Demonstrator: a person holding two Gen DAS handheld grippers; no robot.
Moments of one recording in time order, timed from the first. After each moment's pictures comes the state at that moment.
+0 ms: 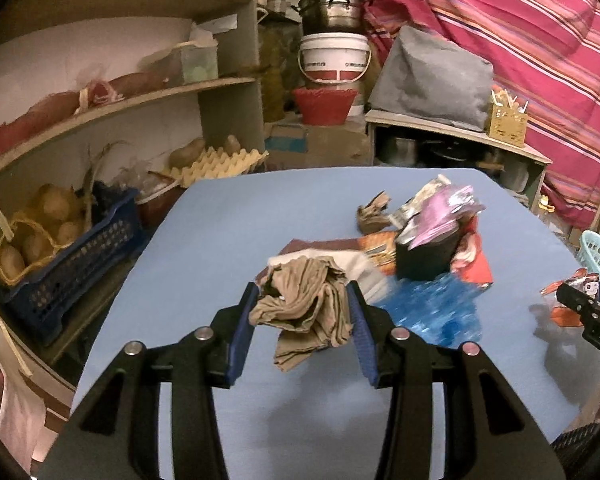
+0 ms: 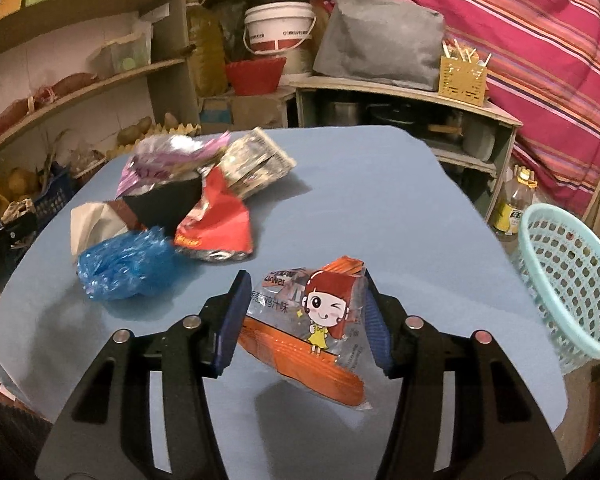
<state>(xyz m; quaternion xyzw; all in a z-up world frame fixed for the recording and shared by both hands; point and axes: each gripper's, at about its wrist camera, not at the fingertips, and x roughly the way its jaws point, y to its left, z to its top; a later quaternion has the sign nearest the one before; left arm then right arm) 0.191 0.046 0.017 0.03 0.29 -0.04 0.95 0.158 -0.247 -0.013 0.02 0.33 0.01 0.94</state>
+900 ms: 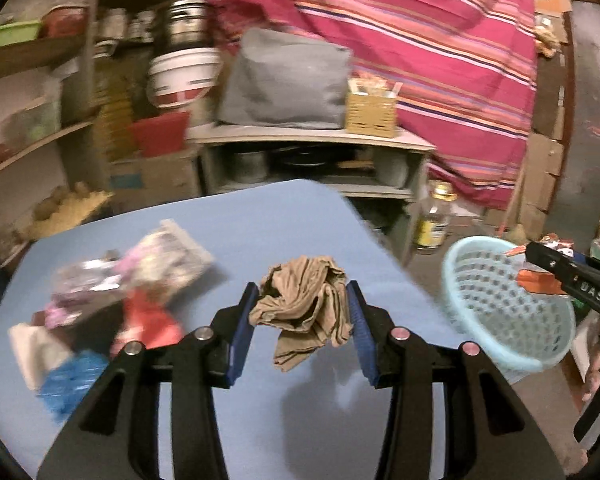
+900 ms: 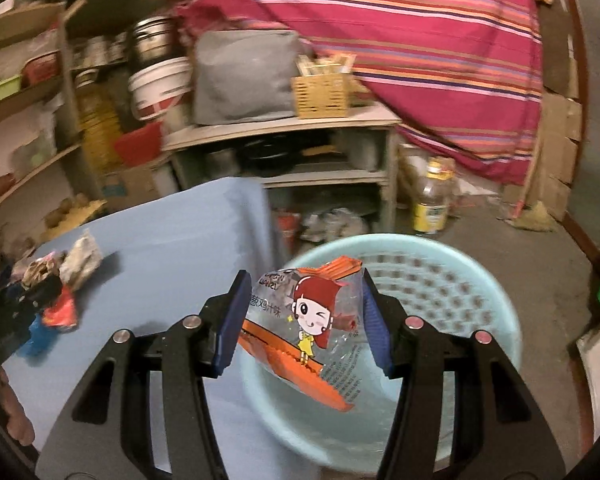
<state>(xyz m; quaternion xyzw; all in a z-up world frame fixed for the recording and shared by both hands) 0.213 -0.256 0.031 0.05 0.28 -0.21 0.94 0.136 -0.510 0.033 0.09 0.28 -0.11 0.95</state>
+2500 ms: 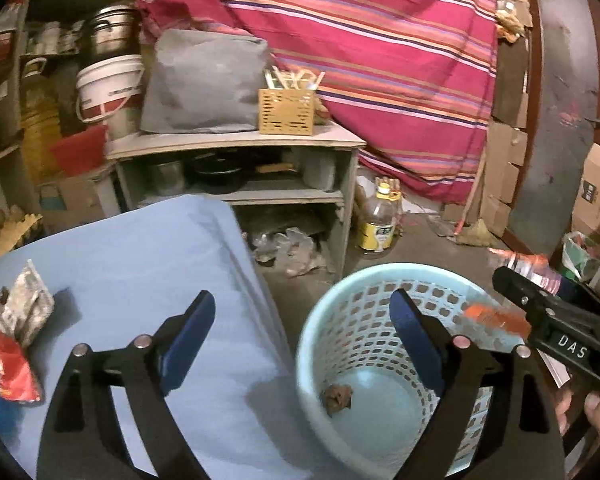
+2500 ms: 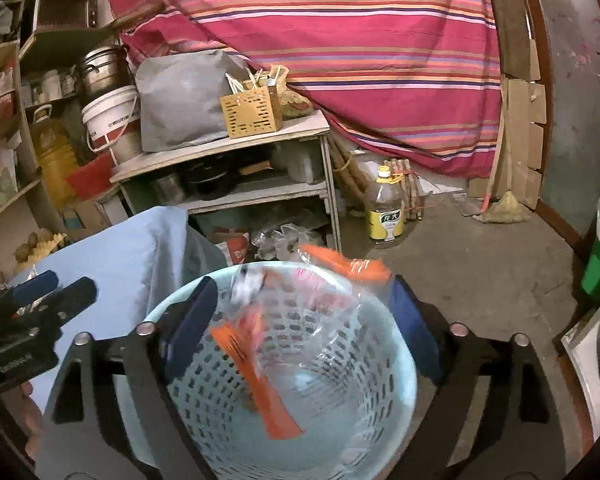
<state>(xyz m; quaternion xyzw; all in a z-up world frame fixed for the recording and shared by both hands) 0.222 -0.406 0.028 0.06 0.27 -0.27 0.92 0.122 -0.617 0.018 0.12 0.26 -0.16 0.95</state>
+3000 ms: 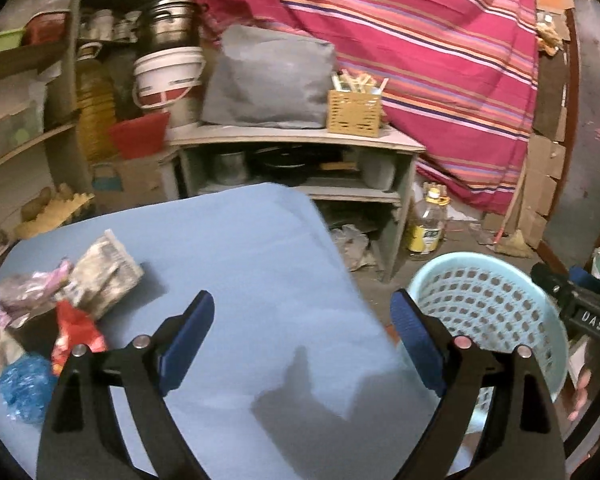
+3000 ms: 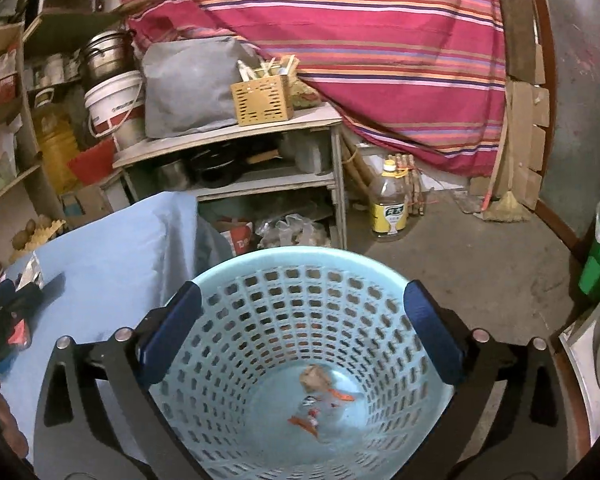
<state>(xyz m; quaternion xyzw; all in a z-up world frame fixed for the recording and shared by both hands) 0.223 -0.313 0.026 0.05 0.28 -0.19 0.94 0.135 -0.577 0.013 0.11 0.27 -0.16 0.94</state>
